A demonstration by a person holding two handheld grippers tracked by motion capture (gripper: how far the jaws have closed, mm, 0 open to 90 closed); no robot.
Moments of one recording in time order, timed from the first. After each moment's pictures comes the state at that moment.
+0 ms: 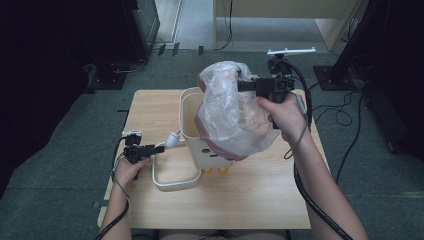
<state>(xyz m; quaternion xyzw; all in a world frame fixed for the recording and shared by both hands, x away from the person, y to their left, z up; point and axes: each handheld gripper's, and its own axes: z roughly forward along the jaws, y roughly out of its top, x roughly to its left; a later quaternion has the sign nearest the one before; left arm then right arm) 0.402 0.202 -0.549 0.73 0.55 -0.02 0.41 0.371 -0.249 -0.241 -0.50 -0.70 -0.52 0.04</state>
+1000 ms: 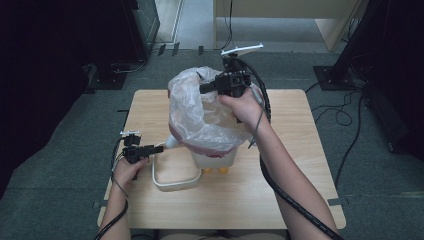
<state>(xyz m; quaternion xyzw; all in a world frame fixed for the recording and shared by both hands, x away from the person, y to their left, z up) 0.403 0.207 -0.552 0.72 0.55 -0.02 0.42 0.410 -0.165 -0.261 -0.49 -0.73 -0.47 0.09</state>
